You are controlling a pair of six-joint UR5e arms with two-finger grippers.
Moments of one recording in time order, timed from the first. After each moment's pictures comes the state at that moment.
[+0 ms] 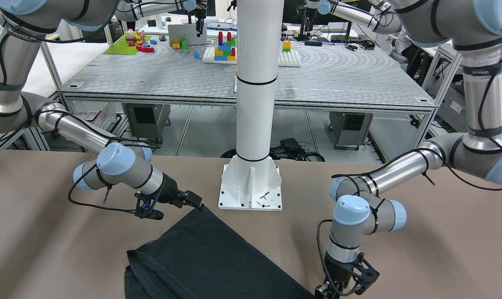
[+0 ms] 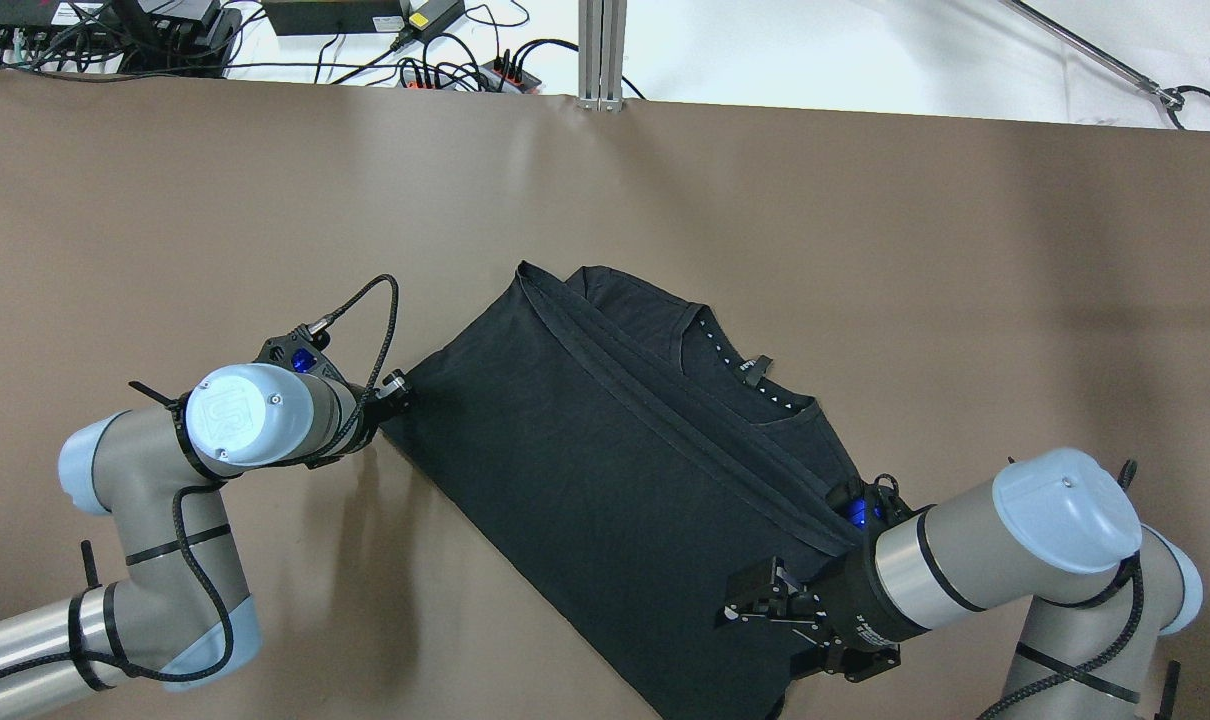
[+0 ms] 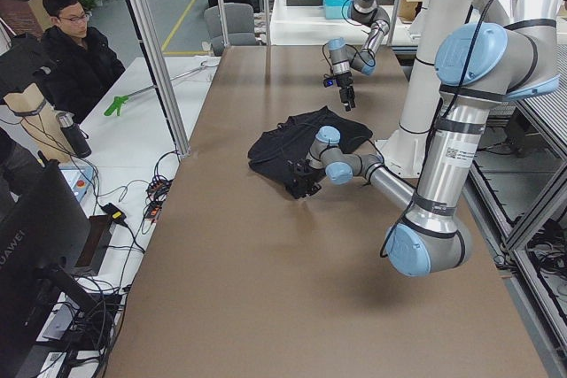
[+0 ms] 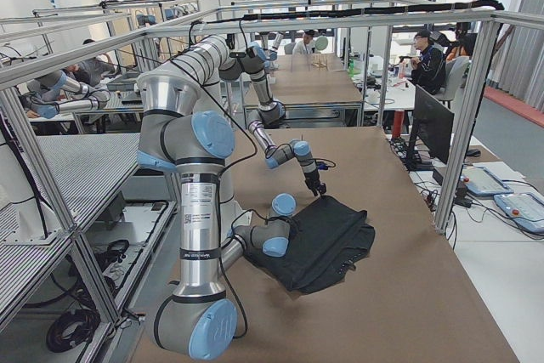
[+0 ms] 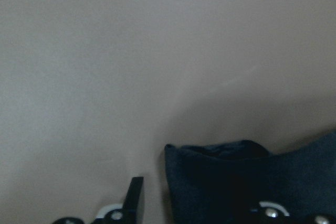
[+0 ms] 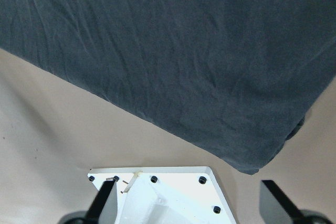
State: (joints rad) left arm -0.55 -1.96 -1.71 -1.93 -1.63 -1.93; right arm 0.50 -1.45 2.00 -0.87 2.27 1.83
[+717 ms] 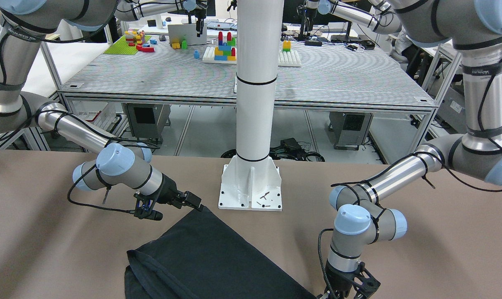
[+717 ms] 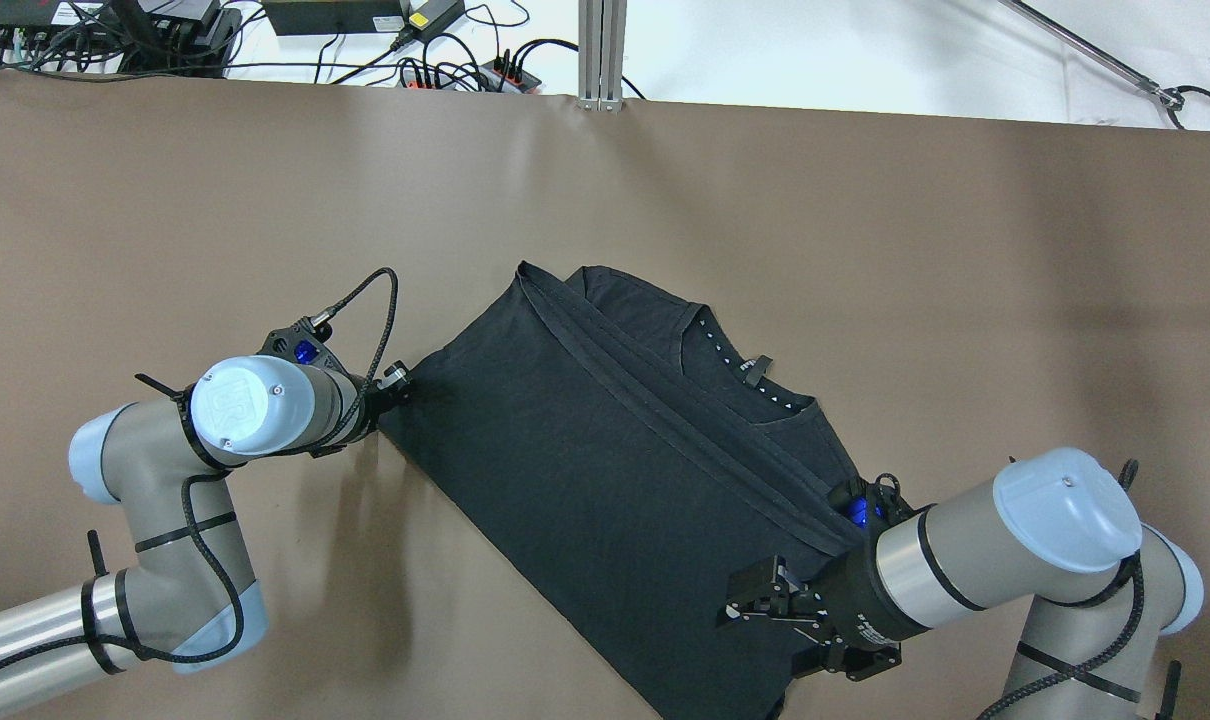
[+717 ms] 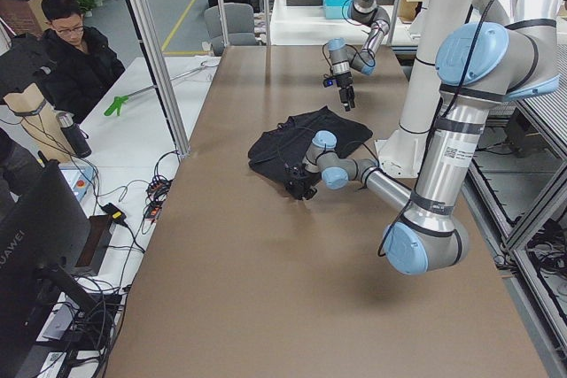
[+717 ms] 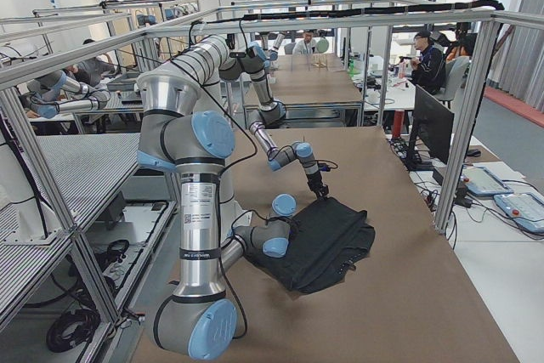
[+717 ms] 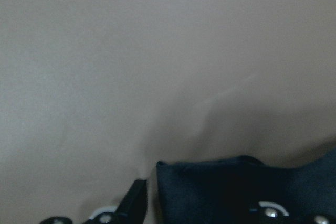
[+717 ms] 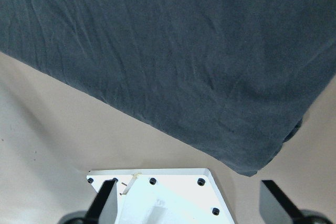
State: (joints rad) left arm -0.56 -1.97 -1.65 -1.99 -1.63 -1.92; right arm 0.50 -1.45 2.00 -0.87 2.27 1.83
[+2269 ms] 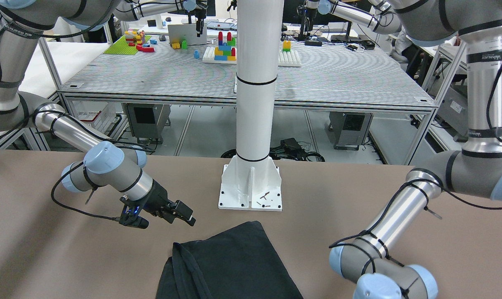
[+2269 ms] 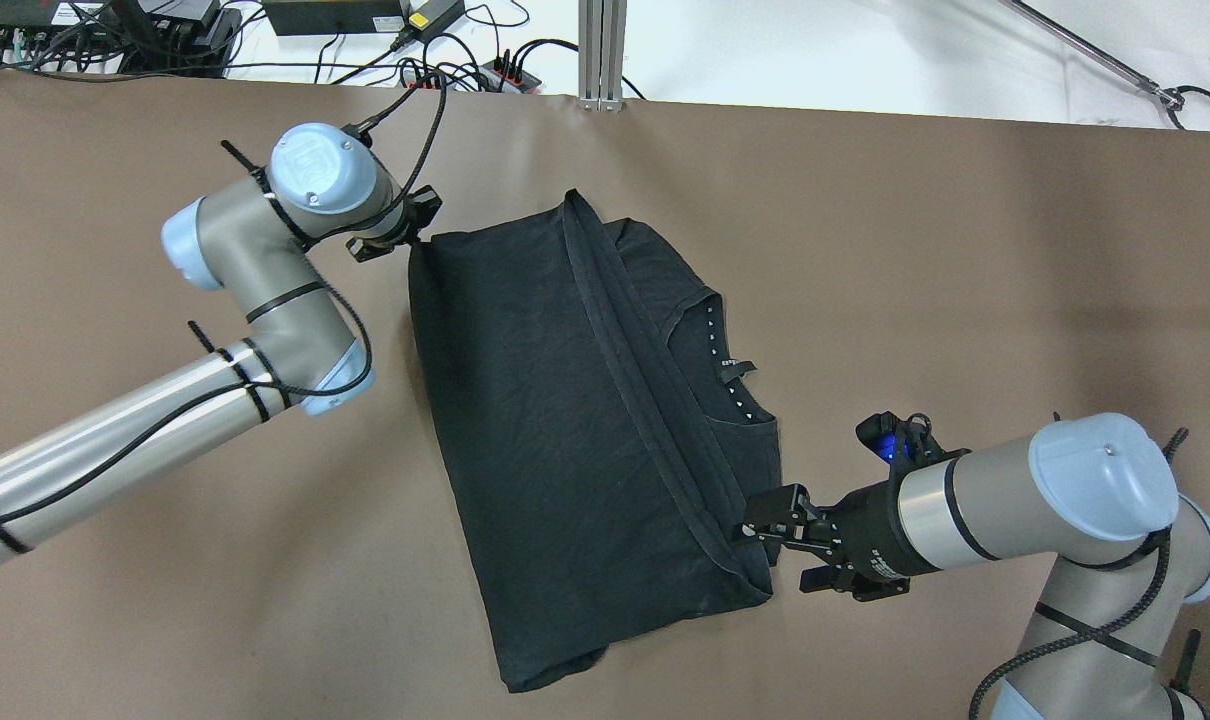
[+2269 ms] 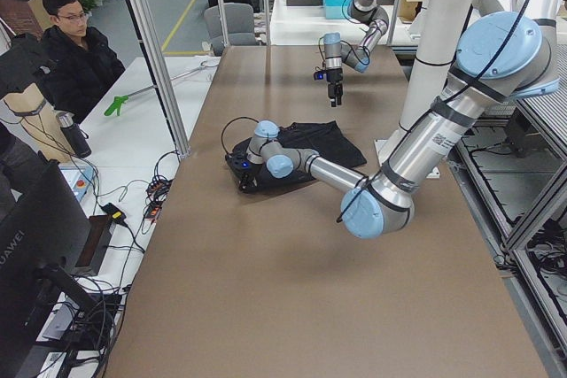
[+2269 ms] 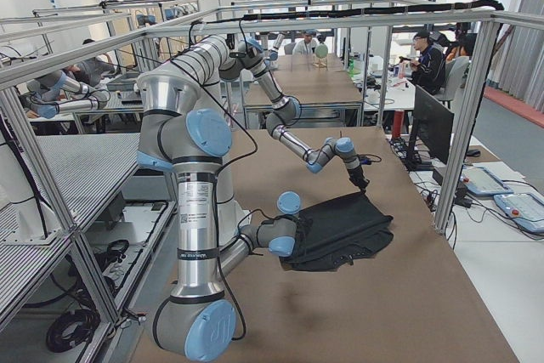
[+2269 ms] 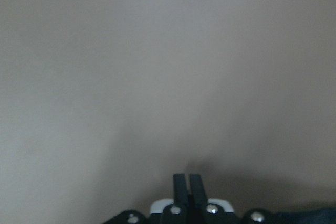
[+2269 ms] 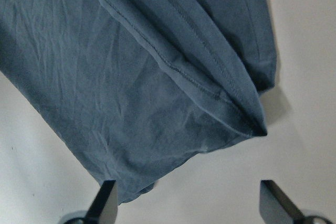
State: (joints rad) left arm -0.83 -2.37 -1.11 -2.09 -1.74 -1.71; right arm 0.58 -1.44 2.00 -0.87 2.15 1.79
